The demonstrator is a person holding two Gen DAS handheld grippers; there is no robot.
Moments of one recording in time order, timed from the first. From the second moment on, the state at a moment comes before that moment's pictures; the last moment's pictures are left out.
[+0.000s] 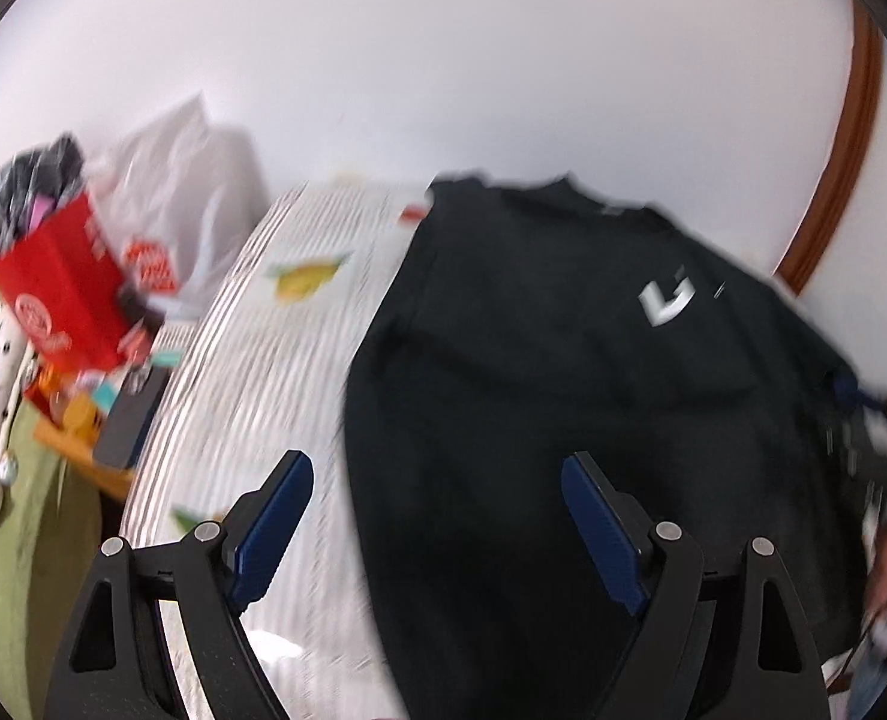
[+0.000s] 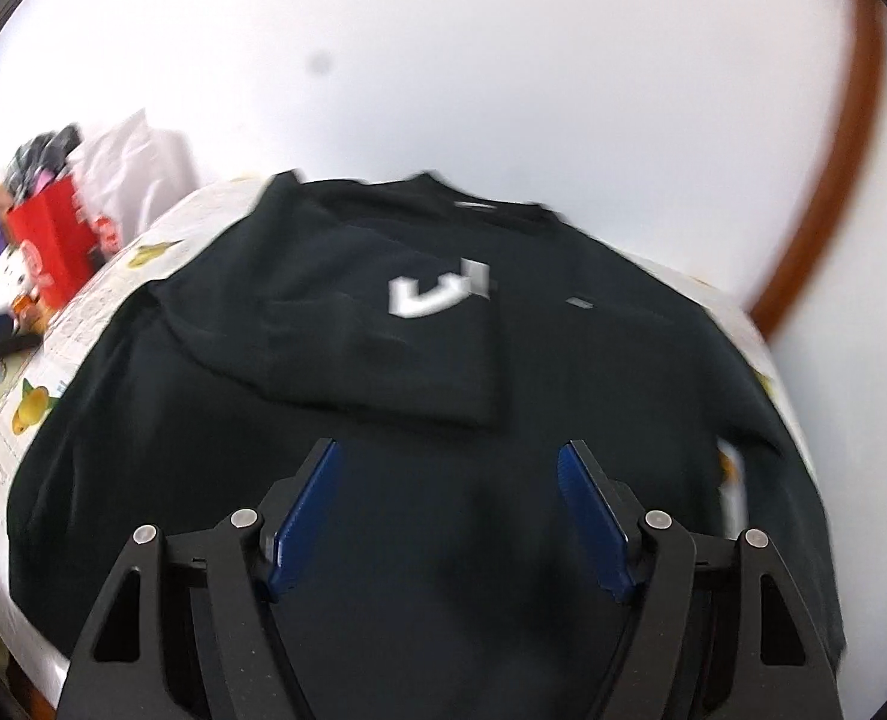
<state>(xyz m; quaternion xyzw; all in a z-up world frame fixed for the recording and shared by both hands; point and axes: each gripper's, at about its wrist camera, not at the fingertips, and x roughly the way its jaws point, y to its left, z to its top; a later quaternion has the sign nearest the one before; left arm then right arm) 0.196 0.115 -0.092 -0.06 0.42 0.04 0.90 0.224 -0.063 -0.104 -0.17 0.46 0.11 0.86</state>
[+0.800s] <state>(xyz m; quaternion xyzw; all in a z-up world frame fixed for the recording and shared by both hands) 0.198 0.123 -0.167 -0.04 0.45 0.01 0.89 0.345 -0.060 -0.133 -0.05 0.49 0.10 0.87</state>
